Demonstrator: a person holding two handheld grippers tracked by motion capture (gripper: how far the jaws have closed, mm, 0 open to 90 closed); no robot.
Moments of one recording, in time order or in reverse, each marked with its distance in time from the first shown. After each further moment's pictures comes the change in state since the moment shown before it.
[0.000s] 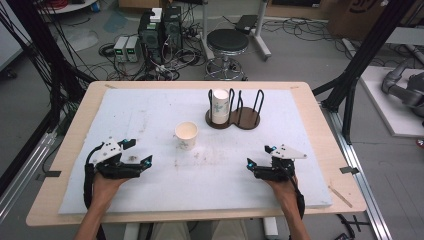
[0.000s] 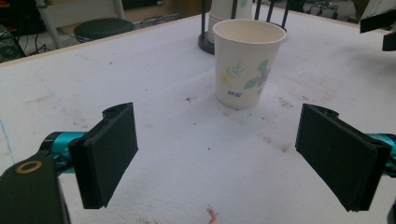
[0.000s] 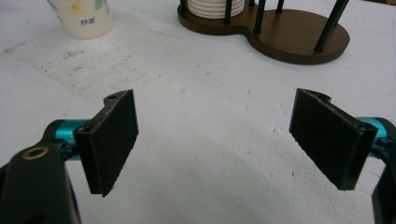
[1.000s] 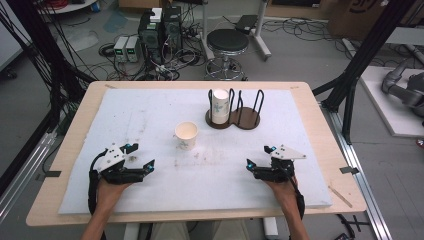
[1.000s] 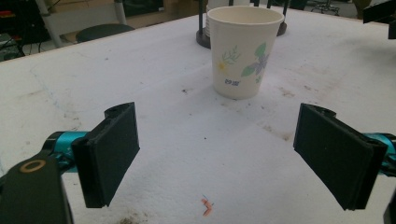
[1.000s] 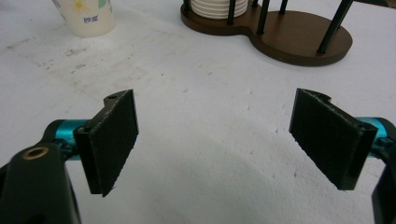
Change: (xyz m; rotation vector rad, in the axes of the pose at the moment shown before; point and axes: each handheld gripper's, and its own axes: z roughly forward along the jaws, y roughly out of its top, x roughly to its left) left arm -0.006 -0.016 0.005 -0.020 0.018 0.027; right arm 0.002 -0.001 0.000 -0.001 0.005 -0.011
